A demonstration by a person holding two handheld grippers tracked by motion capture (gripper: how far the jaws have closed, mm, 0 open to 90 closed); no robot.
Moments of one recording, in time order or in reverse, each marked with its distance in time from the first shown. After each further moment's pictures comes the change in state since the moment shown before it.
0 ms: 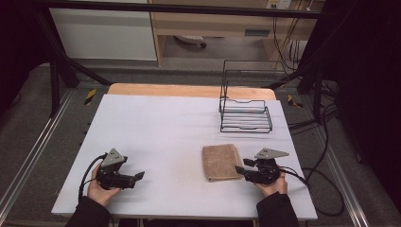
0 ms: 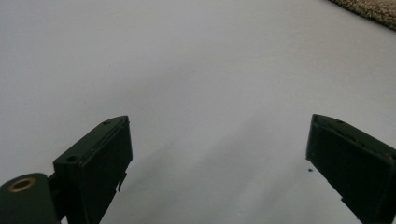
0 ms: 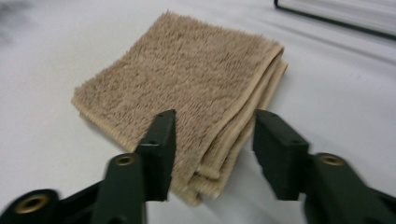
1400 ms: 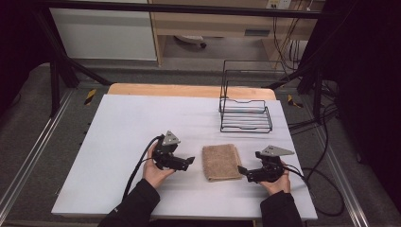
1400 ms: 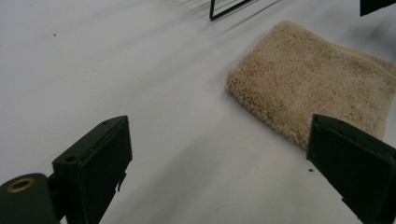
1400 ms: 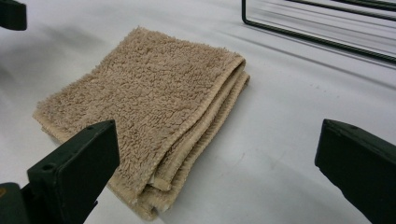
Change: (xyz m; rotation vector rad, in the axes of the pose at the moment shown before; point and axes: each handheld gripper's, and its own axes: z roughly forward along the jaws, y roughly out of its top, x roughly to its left) left arm -0.086 0.104 0.101 -0.005 -0.107 0.047; right arm -0.021 -0.006 0.002 -0.059 -0.021 0.018
